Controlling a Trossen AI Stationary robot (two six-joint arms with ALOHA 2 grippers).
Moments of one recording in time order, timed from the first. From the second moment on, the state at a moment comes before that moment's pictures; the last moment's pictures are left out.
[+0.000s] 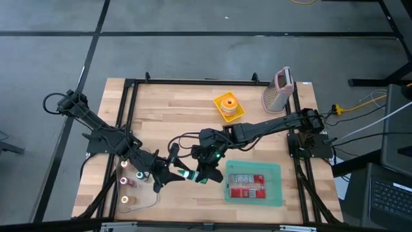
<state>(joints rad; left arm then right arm) -0.59 1.25 0.94 -0.09 -0.35 0.41 0.21 1.92 1.61 -0.29 -0.61 0.49</state>
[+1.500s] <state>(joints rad) -0.85 1.25 1.24 -0.83 -0.45 -0.08 0.16 1.88 1.61 -0.28 -0.58 0.41</state>
